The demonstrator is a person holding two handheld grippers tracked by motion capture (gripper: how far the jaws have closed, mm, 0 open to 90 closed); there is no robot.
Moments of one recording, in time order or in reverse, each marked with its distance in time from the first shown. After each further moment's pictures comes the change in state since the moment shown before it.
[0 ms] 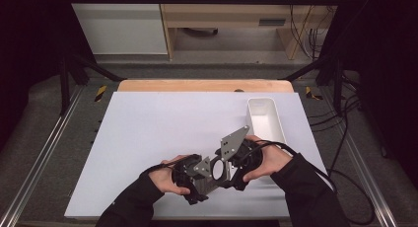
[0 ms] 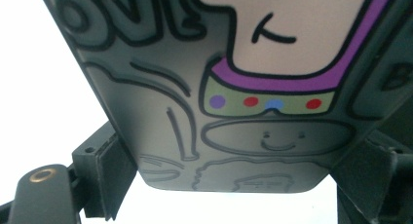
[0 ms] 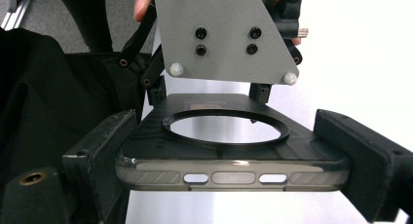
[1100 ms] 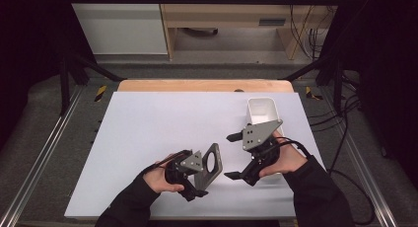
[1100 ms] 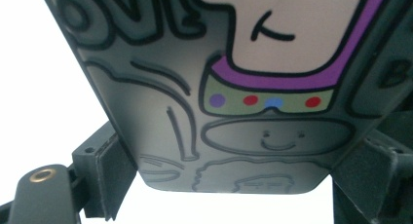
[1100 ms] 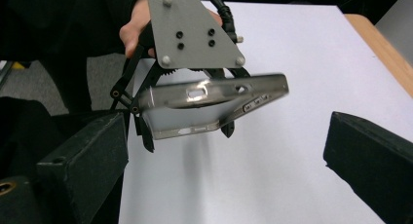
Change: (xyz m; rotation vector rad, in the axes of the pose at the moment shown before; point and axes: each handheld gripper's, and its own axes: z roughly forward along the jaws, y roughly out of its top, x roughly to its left) left arm 0.005 -0.016 -0.014 -0.175 0.009 -0.078; right arm 0.003 -0.019 -0.039 -0.254 -0.133 0.090
